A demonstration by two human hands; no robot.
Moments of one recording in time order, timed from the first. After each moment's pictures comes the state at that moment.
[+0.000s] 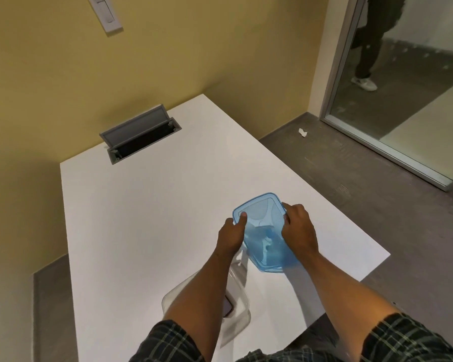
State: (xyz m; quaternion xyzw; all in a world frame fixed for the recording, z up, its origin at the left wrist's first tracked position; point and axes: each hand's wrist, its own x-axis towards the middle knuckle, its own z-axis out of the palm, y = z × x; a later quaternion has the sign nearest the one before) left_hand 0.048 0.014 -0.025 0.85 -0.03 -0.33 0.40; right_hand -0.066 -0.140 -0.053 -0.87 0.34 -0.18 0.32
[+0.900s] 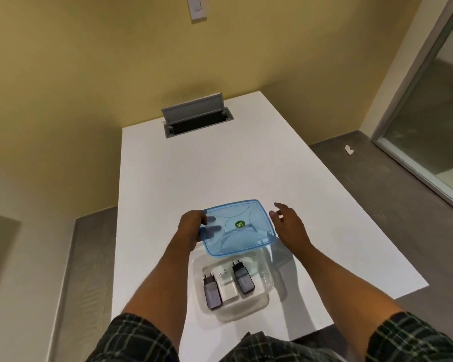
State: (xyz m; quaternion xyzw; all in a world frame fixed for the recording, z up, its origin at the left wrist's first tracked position) left_hand 0.084 0.200 0.020 0.65 0.22 -0.28 0.67; right_hand -0.021 -0.052 -0.038 -0.87 0.22 -0.06 0.45
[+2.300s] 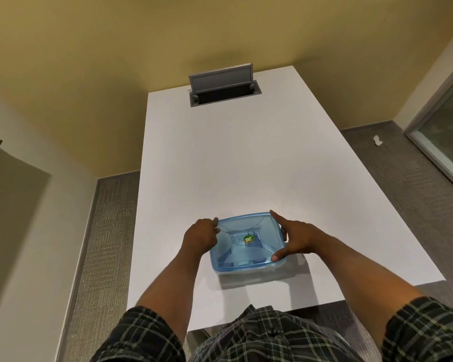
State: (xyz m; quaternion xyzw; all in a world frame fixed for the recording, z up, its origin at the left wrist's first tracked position) left_hand 0.004 0.265 -0.034 0.96 -0.12 -0.24 0.09; right_hand -0.063 -0.037 -0.044 -0.91 -0.03 0.30 0.29
